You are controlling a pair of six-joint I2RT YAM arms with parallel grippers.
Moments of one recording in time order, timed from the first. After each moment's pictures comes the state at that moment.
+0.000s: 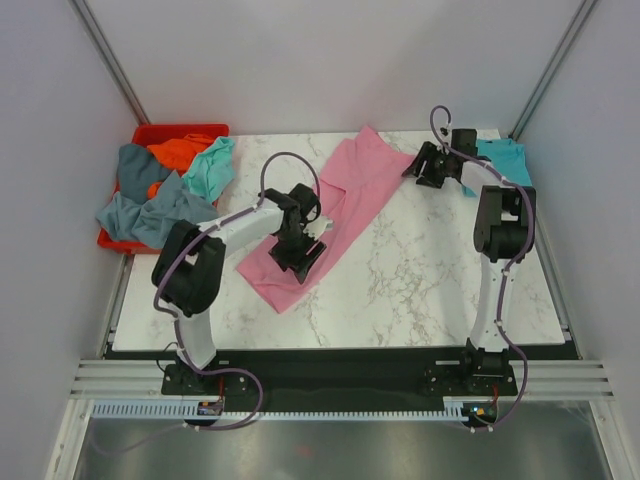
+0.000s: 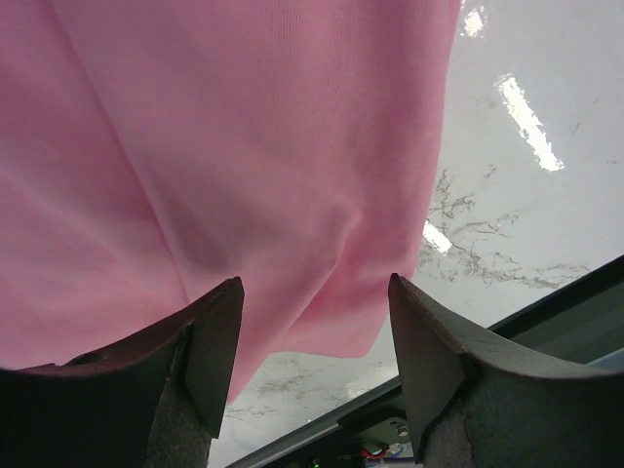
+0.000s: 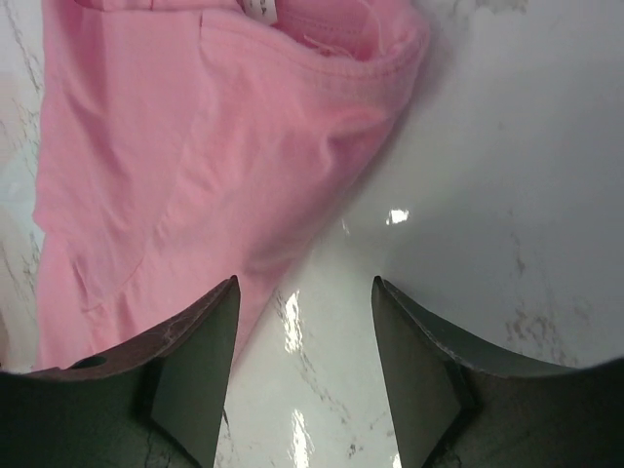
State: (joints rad) left arm -0.58 1.85 1.36 -0.95 0.17 0.14; right arm -0.05 2.34 1.79 -0.28 -0.47 0.39
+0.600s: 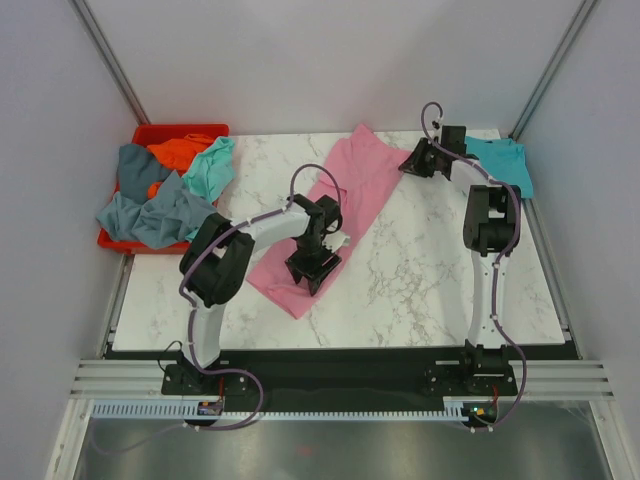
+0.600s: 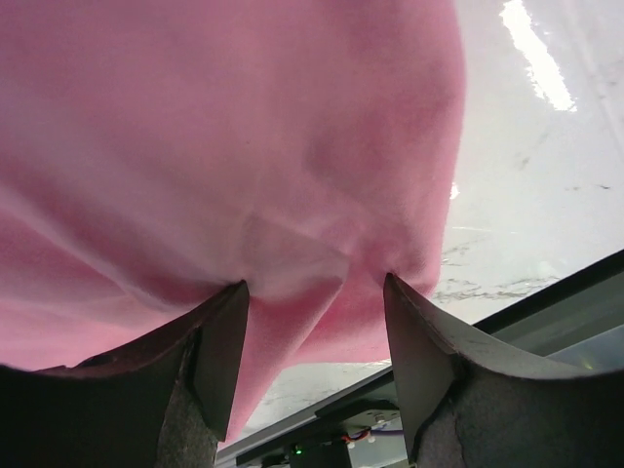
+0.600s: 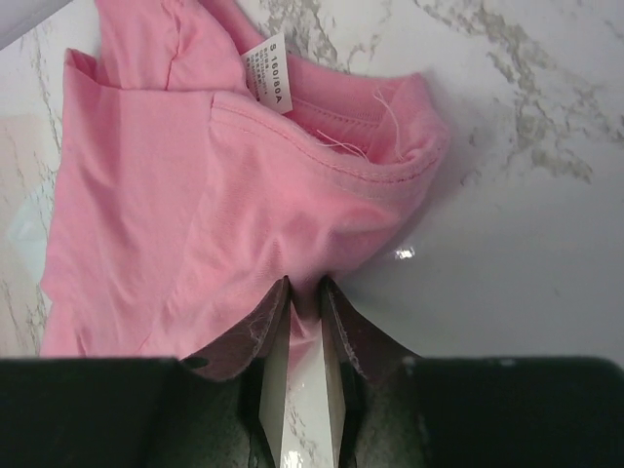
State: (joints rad) left arm -0.67 2.04 1.46 -1.02 0.19 0.12; right arm -0.01 2.50 1.97 -0.19 -0.47 0.44
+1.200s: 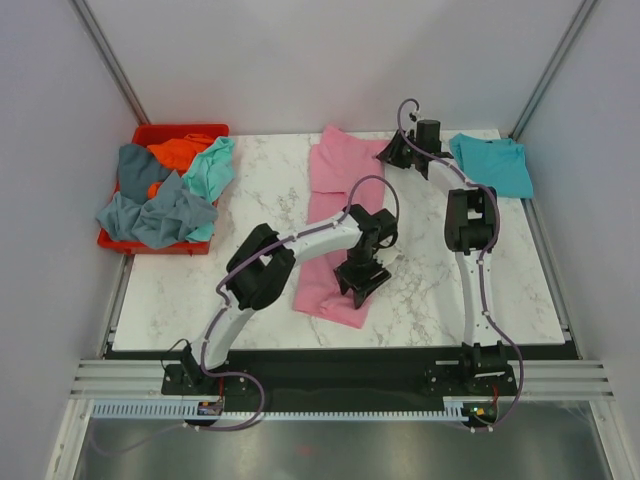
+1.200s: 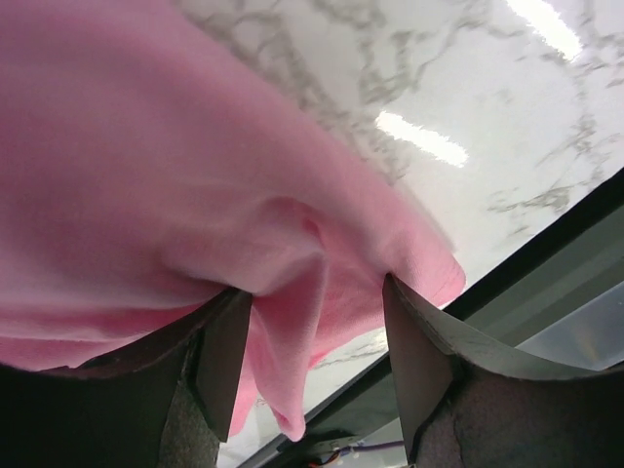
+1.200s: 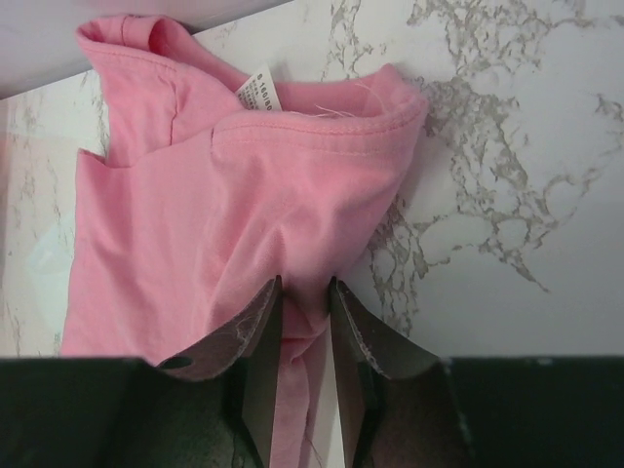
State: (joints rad) left arm -0.92 2.28 1.84 -1.14 0.28 0.06; right arm 0.09 2.65 2.20 -0.10 -0.42 0.48
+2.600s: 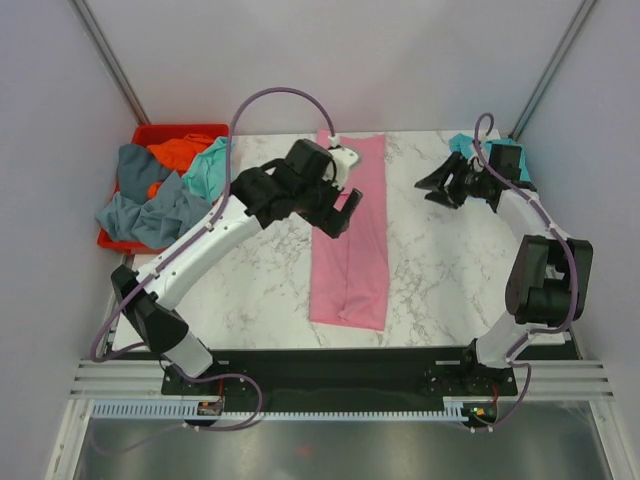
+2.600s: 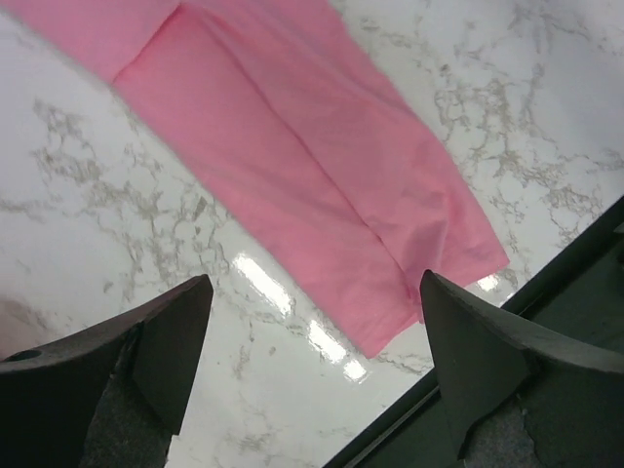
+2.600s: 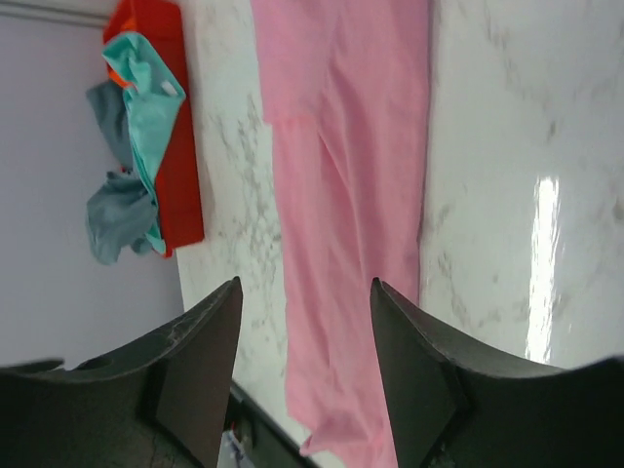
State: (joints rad) left arm -0.84 1.61 1.77 -0.93 -0.04 -0.02; right arm -0.15 1.72 1.29 -0.25 -0.77 0.61
